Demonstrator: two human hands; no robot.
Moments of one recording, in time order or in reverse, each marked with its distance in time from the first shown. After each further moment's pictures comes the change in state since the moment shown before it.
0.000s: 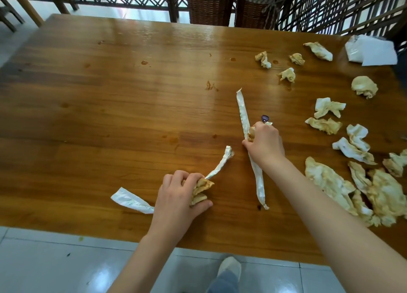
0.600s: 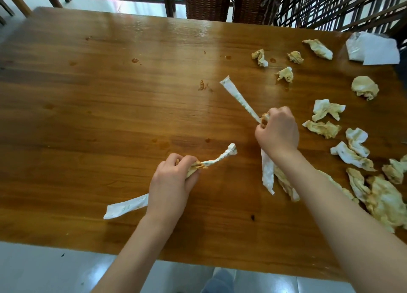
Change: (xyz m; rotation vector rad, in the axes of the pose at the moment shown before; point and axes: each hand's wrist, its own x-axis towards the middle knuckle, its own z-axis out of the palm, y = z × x) left_hand 0.048 0.020 -0.011 -0.030 0.154 -0.053; right_hand 0.039 0.022 -0.014 -0.034 0.252 -0.004
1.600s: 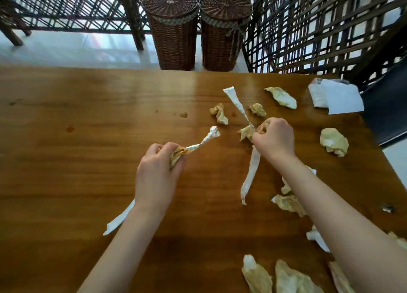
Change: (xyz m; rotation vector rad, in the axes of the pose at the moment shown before) left_hand 0.204 0.078 0.034 -0.127 0.102 0.011; right_hand 0.183 0.057 -0.008 0.122 -0.043 0.190
